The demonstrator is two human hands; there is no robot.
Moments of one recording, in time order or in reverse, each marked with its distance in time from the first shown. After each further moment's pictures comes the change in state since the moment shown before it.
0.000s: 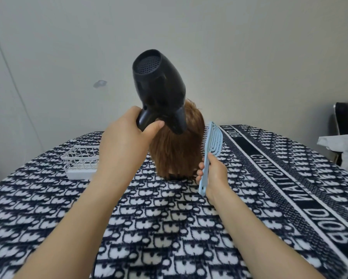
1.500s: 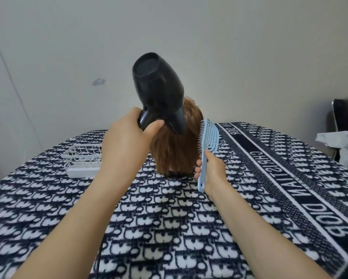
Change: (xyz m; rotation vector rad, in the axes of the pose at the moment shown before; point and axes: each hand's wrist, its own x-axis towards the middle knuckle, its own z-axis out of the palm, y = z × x) left_hand -0.004 -0.006 0.006 0.081 0.043 0.015; right_hand -0.006 -0.001 0.004 -0.033 -0.010 0.019
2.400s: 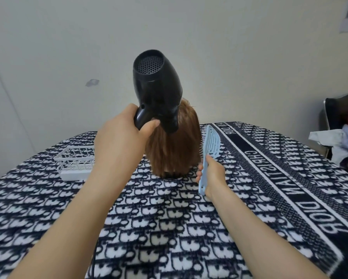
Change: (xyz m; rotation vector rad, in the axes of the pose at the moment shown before) left_hand 0.005 0.008 -0.004 0.055 -0.005 0.038; right_hand 0.012 0.003 -0.017 -0.044 0.114 0.009
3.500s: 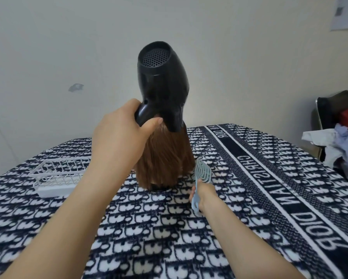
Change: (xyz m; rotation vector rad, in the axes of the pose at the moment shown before) left_hand 0.040 0.037 0.034 -0.039 -0.044 0.056; right_hand 0.081 0.014 -0.012 -0.241 0.095 0.399
